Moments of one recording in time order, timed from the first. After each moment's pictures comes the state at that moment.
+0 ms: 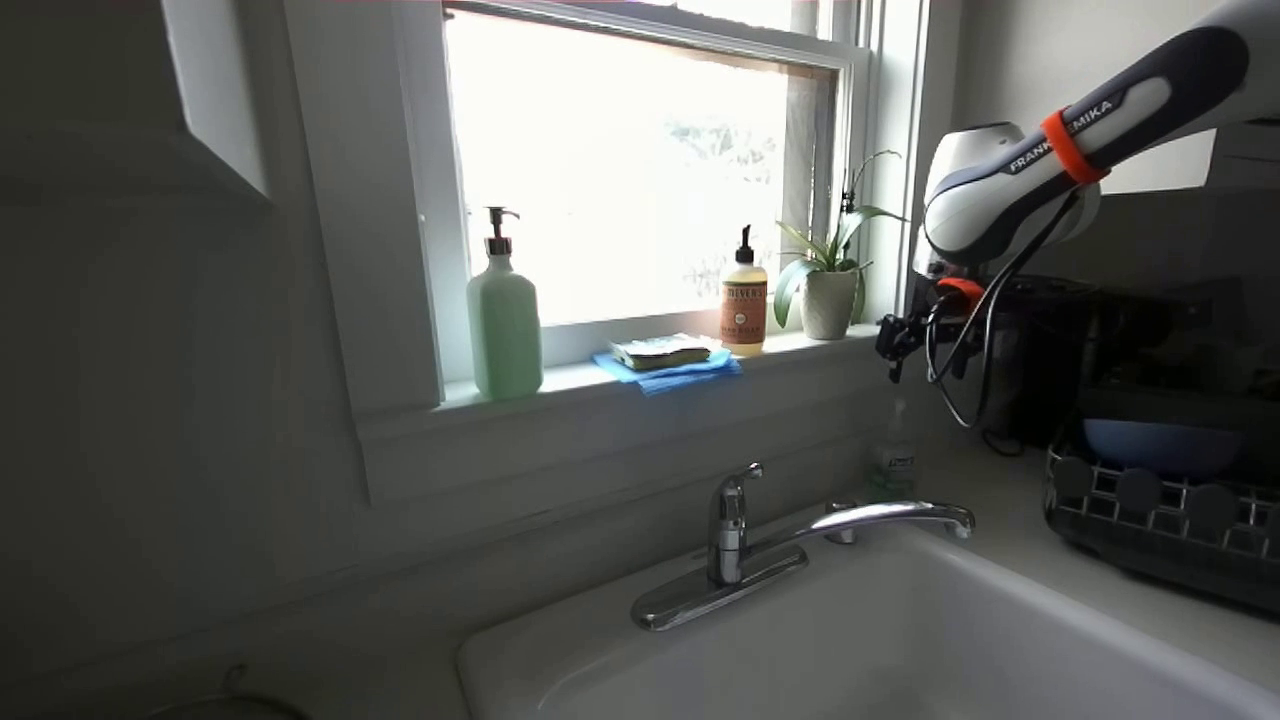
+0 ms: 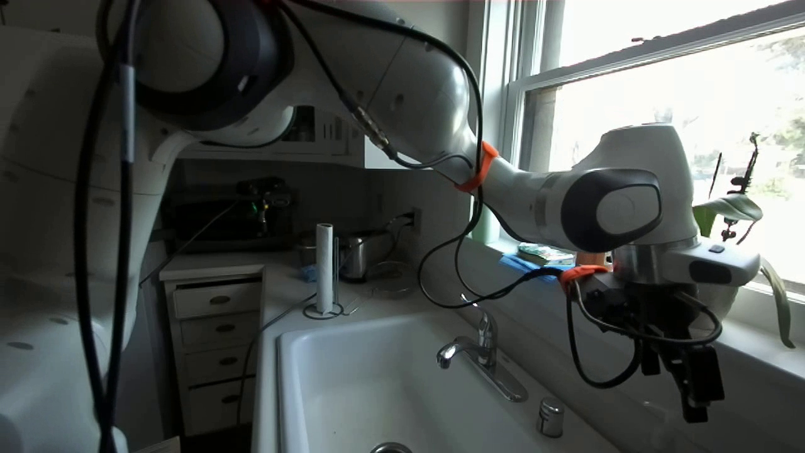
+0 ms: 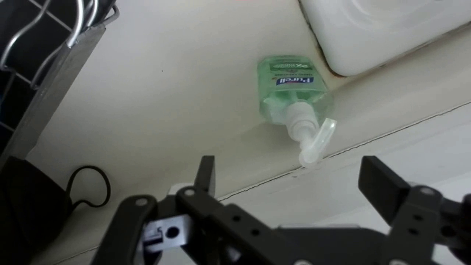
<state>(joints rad) -0.24 0.35 -0.23 -1.72 -0.07 2.32 0.37</state>
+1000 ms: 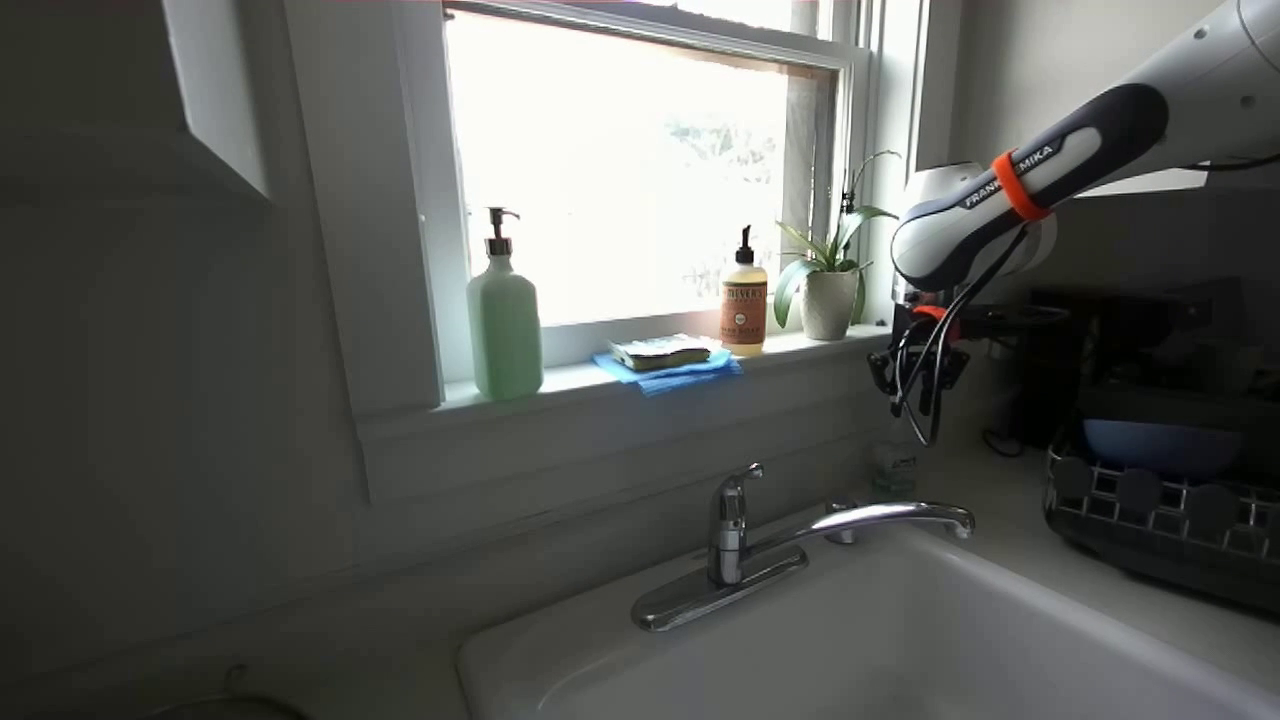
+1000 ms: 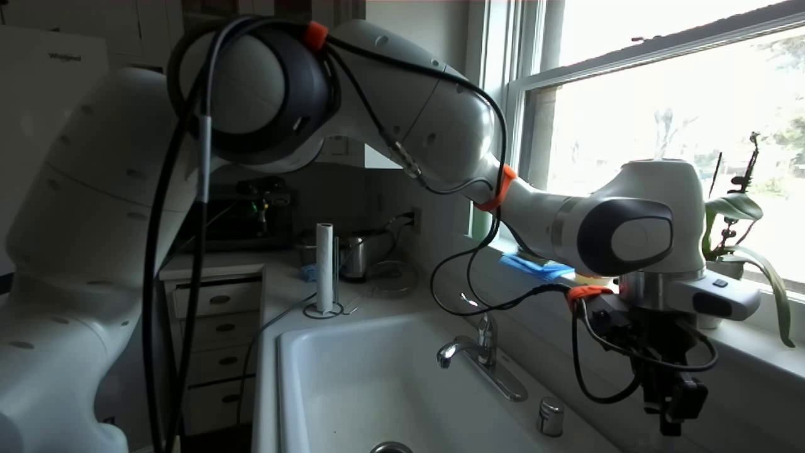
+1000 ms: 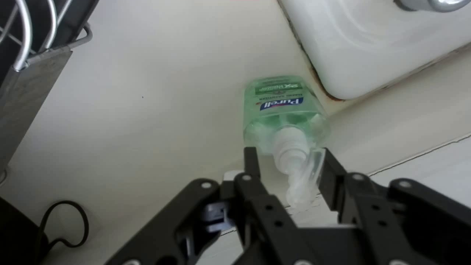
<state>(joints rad) -0.24 0.48 -0.23 -1.60 -0.01 2.24 0.37</state>
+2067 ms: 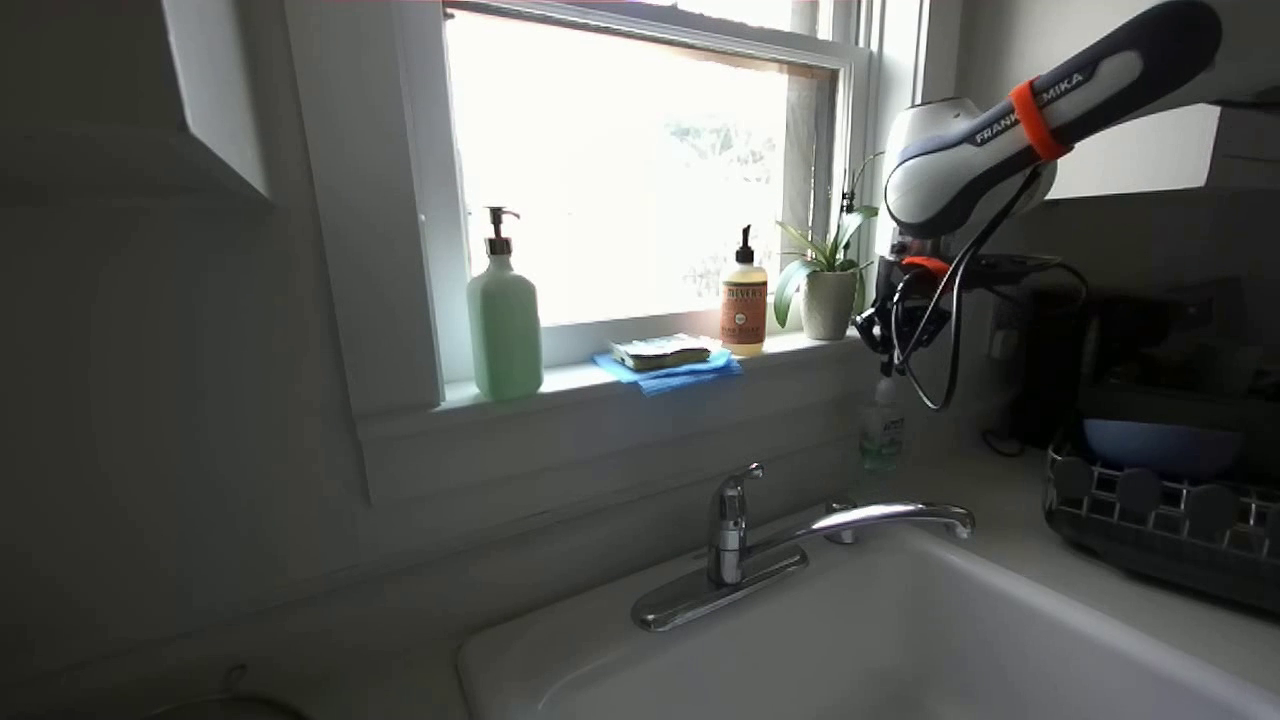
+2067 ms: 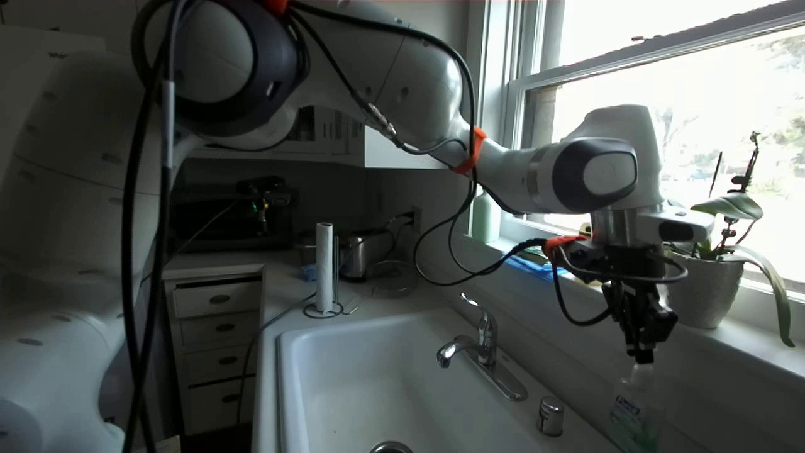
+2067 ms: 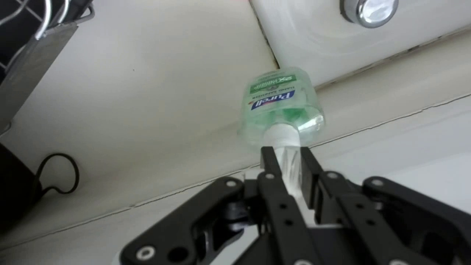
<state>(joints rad) -0.16 0.37 -0.23 -1.61 -0.08 2.18 0.37</state>
